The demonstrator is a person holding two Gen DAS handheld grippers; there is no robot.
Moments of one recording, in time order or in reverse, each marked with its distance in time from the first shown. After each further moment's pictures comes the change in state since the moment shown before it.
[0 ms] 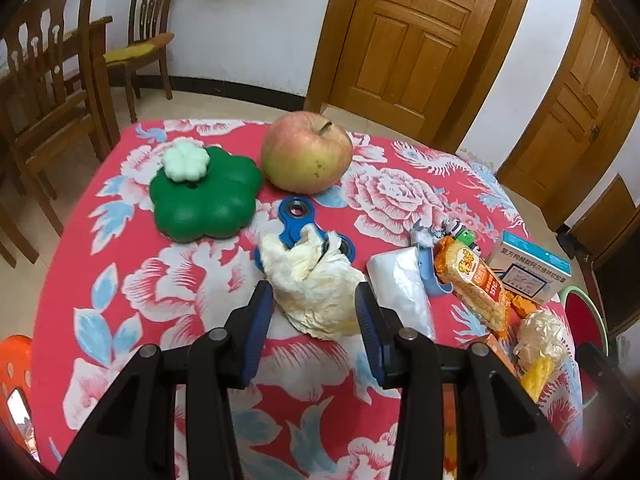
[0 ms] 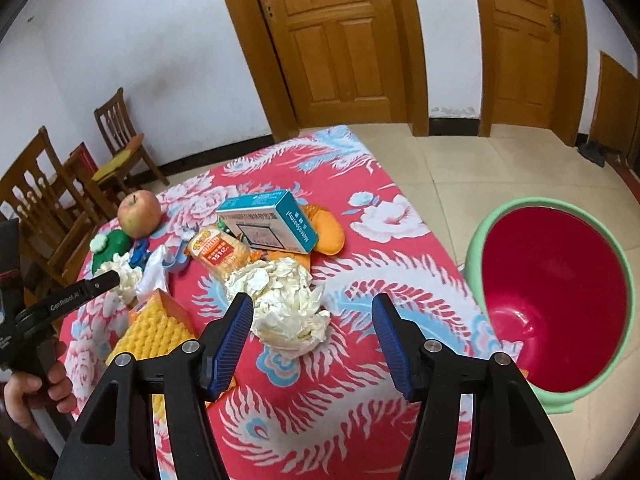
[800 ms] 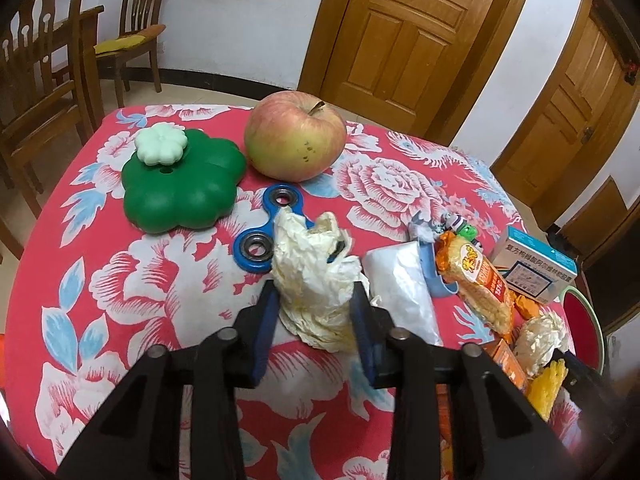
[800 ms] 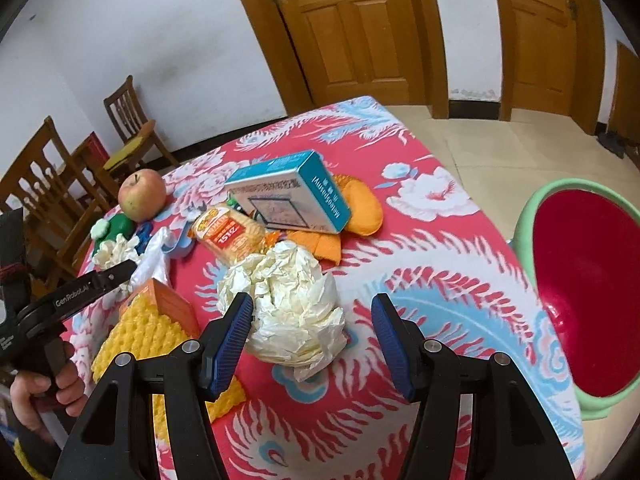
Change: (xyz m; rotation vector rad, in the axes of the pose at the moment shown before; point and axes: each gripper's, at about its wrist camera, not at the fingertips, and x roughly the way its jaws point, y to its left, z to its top) left arm 0.018 0.000 -0.003 -0.009 0.008 -0.048; right arm 0.032 0.008 -0.008 -0.004 0.058 0.078
